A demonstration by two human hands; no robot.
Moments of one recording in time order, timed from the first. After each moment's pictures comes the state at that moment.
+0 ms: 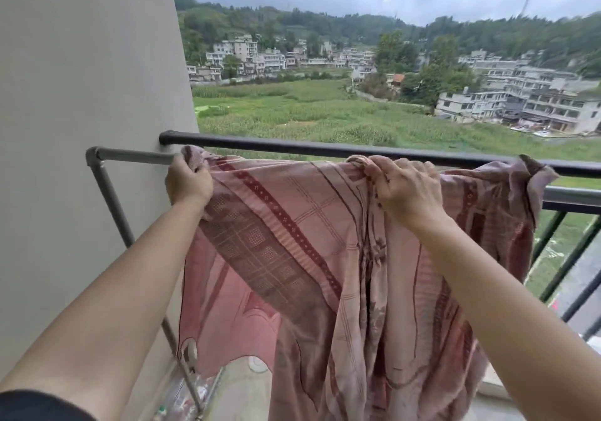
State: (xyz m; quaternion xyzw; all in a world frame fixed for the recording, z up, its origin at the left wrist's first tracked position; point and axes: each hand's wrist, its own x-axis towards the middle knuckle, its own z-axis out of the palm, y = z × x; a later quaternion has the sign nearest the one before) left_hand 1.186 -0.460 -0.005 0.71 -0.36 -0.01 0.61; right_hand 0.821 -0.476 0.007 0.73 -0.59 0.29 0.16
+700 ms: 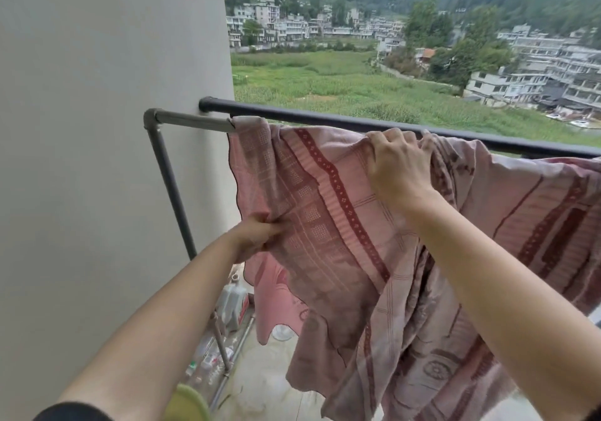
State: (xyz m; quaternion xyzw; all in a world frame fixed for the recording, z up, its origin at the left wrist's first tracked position) left_hand 1.222 -0.405 -0.113 0.59 -0.43 -0.53 0.43; right_hand 0.978 -0.473 0.003 0.77 -0.56 0.26 0.18
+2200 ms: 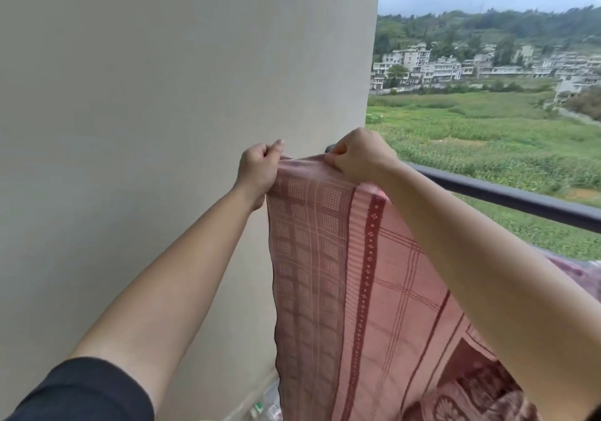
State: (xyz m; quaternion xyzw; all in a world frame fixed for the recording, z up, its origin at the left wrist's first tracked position) left_hand 1.412 -0.471 0.029 0.64 -0.34 -0.08 0.68; right_hand 1.242 -0.566 0.090 0.90 -0.32 0.24 -0.16
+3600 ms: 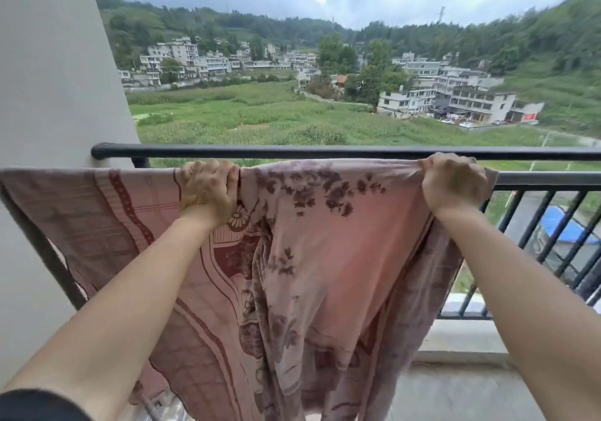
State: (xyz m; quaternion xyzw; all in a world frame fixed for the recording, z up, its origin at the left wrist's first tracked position) left_hand 1.115 -0.499 -0.025 0.62 -0.67 0.23 0.34; right_hand 0.718 -0.461 0.017 0.54 -0.75 0.29 0.24
